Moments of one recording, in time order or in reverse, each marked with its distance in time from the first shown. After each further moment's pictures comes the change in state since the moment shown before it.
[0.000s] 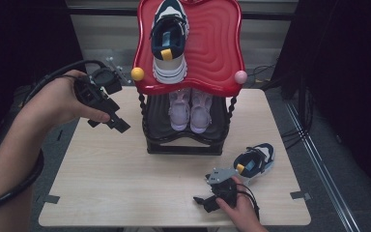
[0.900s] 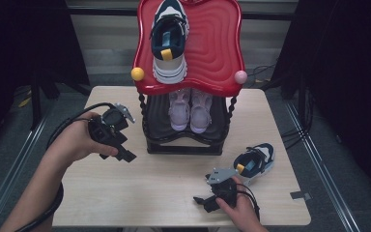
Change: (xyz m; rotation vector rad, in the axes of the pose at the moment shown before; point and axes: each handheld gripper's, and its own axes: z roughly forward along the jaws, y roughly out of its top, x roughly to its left) left arm -0.007 -0.041 0.090 -0.010 -0.095 -0.022; right arm 0.000 0.000 0.000 -0.002 -0.001 -0.006
